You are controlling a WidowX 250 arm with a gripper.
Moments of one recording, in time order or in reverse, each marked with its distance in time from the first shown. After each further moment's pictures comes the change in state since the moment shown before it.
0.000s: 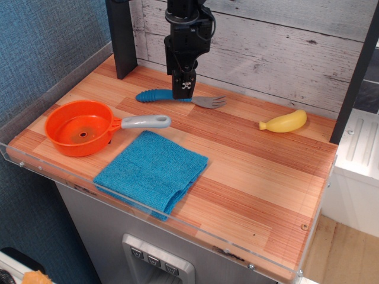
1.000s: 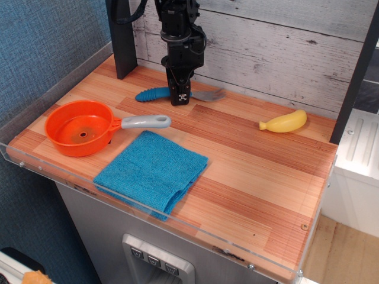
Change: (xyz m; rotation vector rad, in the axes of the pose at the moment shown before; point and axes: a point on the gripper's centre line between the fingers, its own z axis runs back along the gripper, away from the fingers) arm 0.000 0.010 -0.034 -0.020 -0.018 -0.010
